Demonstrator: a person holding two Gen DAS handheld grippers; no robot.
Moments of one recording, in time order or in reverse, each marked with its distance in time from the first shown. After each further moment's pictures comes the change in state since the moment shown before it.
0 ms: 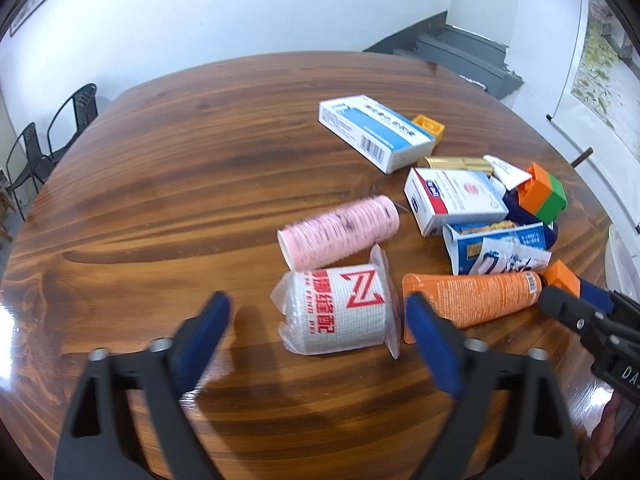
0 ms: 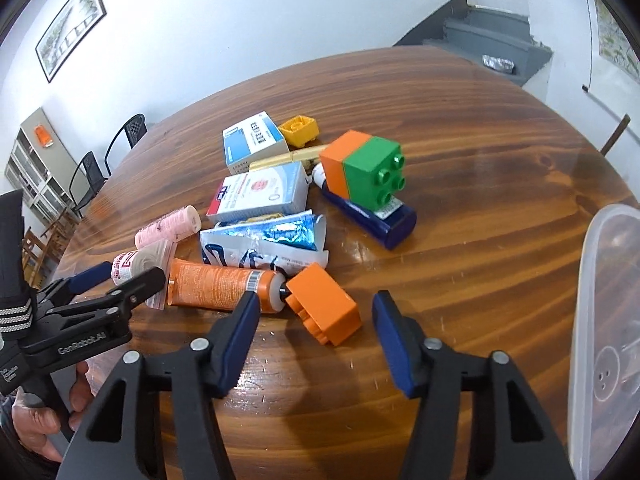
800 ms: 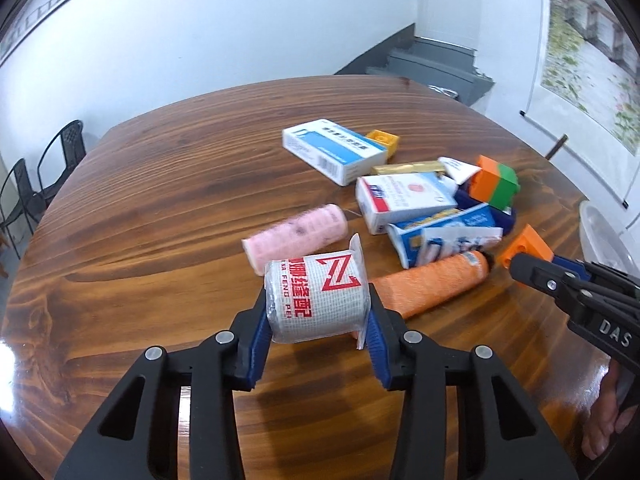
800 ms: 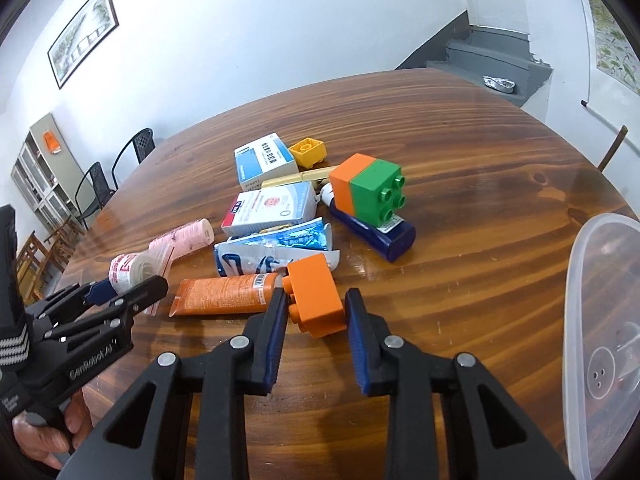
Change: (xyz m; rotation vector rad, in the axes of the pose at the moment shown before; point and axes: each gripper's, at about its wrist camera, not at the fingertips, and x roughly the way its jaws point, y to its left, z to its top) left arm -0.030 -0.026 -0.013 0.099 -0.105 -0.038; right arm -0.017 0.001 -0.005 -0.008 -0.081 0.014
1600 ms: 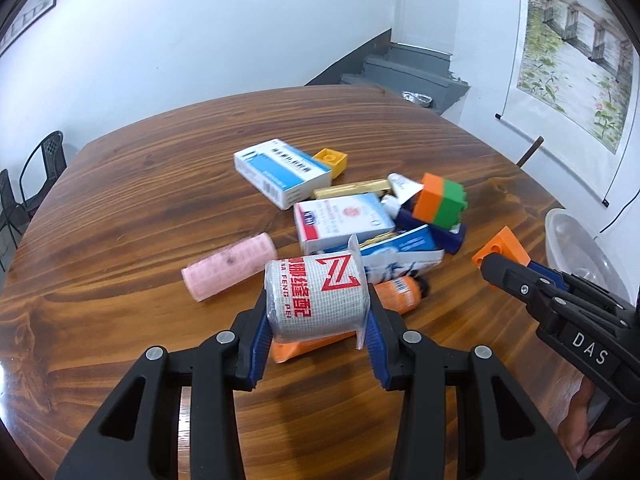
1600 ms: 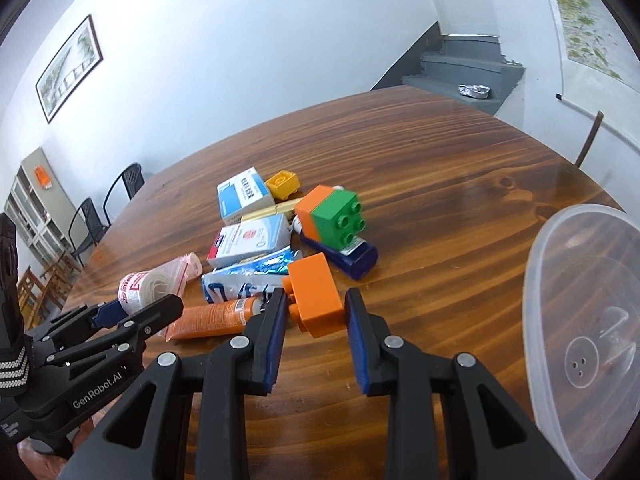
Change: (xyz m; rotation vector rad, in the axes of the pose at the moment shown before) left arm -0.010 -0.040 0.017 0.024 -0.030 -0.068; right arm -0.024 -0.020 0.001 0.085 -0.104 -0.021
